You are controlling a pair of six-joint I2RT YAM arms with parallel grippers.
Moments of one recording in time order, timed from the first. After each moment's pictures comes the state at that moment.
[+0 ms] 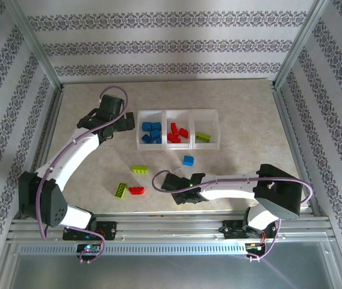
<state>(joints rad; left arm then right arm) -0.30 1.41 1.20 -0.63 -0.26 -0.40 1.17 1.55 0.78 -0.55 0.25 0.68</state>
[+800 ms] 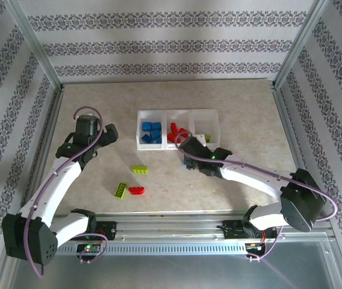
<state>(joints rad) -0.15 1.07 0.87 -0.54 -0.19 -0.50 0.76 1.36 0.92 -0.54 0.34 0.64</state>
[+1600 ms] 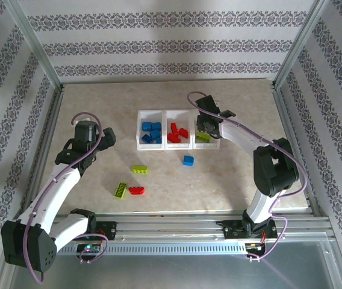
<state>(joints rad) -0.15 1.02 0.79 -0.50 -0.23 -0.50 0.41 1.76 1.28 -0.54 0.26 0.49</state>
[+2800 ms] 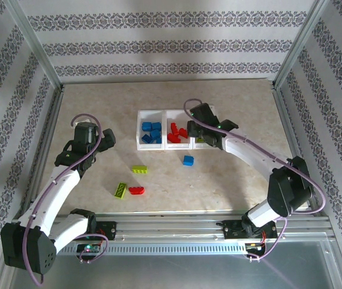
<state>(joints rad) -0.15 1.00 0.78 -0.50 -0.23 -0.50 0.59 1.53 1.18 -0.57 0.30 0.53</state>
